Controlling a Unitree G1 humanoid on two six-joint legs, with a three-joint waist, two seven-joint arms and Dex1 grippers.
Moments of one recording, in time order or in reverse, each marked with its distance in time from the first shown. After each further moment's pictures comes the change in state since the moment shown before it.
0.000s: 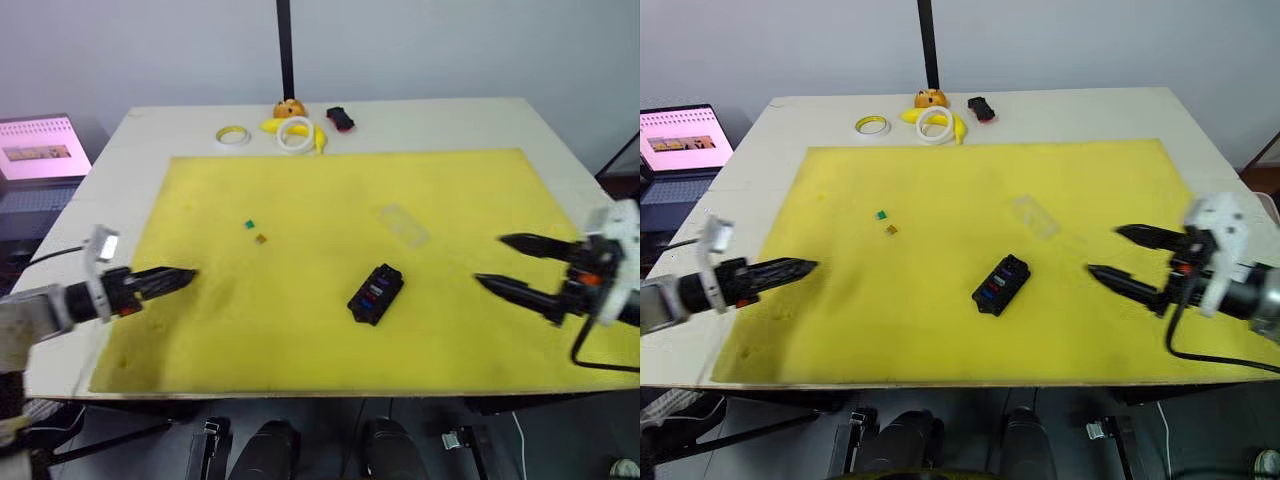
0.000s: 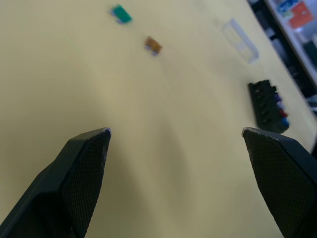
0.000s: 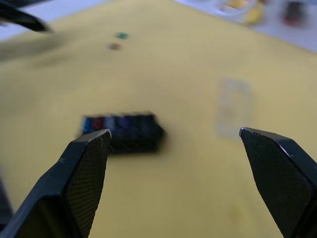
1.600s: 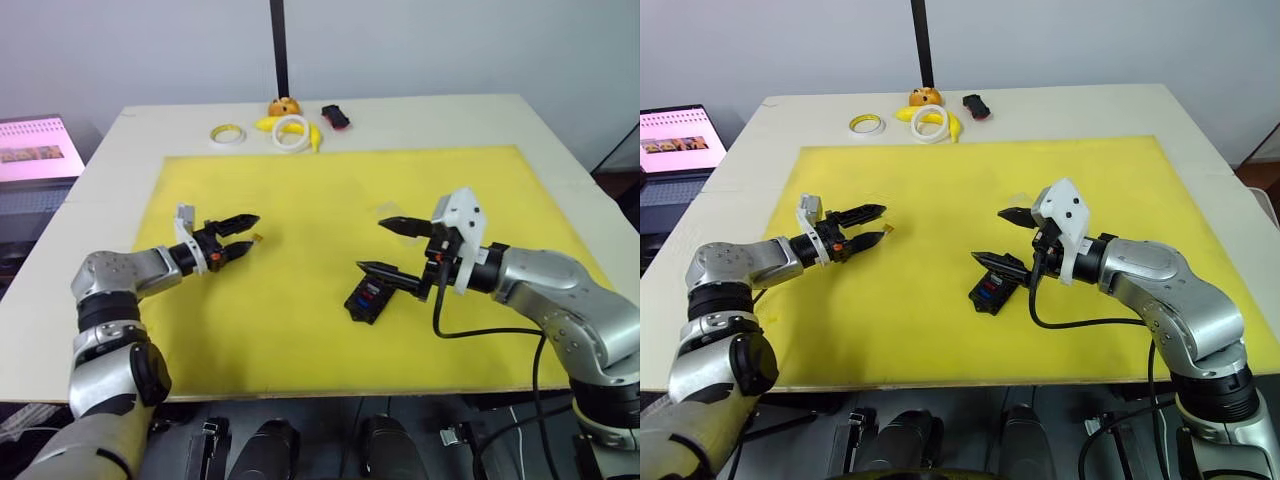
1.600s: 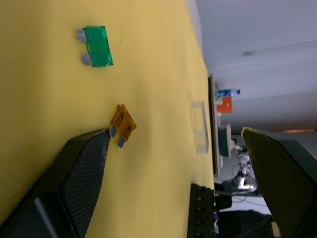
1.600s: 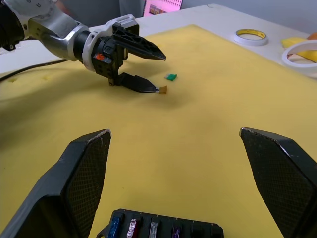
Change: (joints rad) left arm -0.406 -0.357 0.200 0.564 -0.018 0.094 0.387; right arm -0.289 0.211 0.455 0.007 -0.154 -0.053 -0.213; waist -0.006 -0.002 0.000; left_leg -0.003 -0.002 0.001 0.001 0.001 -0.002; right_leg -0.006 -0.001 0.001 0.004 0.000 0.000
